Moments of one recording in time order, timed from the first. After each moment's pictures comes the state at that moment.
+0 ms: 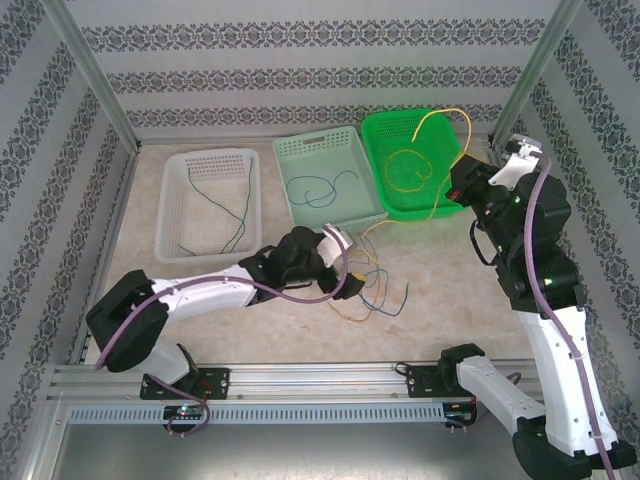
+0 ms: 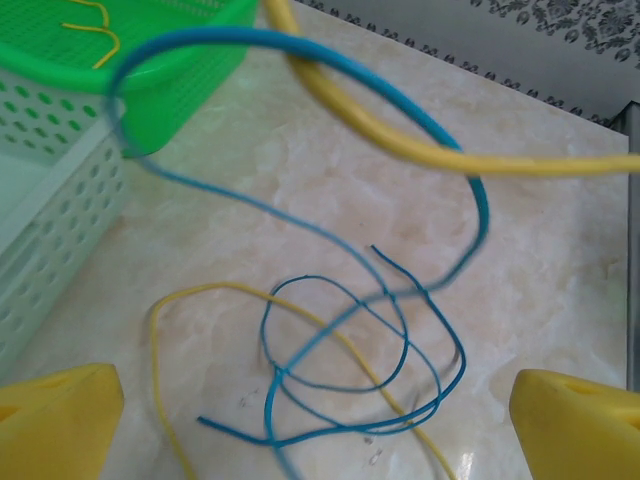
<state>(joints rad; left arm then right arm) -0.88 1.54 0.88 0.17 0.21 -0.05 0.20 0.86 1.31 -0.55 0.00 0.54</state>
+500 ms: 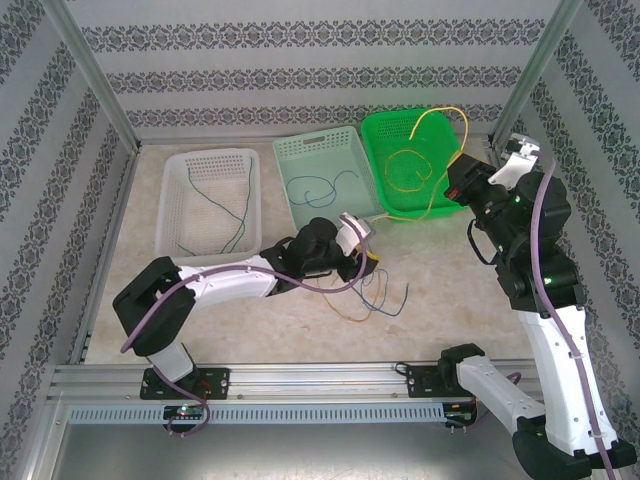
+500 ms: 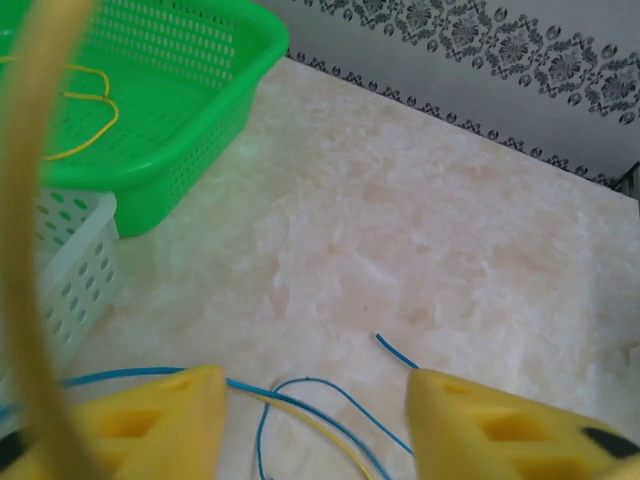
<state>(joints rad) -0.90 1.68 1.02 0.24 0.19 -0.08 0.20 0.86 1.31 -0.54 -0.04 0.59</state>
